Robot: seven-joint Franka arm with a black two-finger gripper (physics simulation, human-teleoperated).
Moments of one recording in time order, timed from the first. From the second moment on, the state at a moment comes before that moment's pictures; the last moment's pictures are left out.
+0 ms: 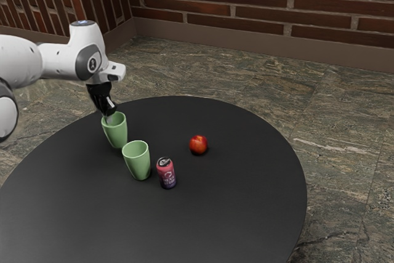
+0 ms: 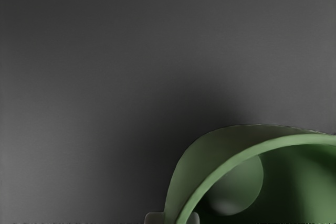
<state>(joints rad) 0.16 0.50 0.13 -1.57 -0.01 2.09 0.59</state>
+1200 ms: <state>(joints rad) 0.07 0.27 0.15 -1.65 -0.01 2.00 0.58</state>
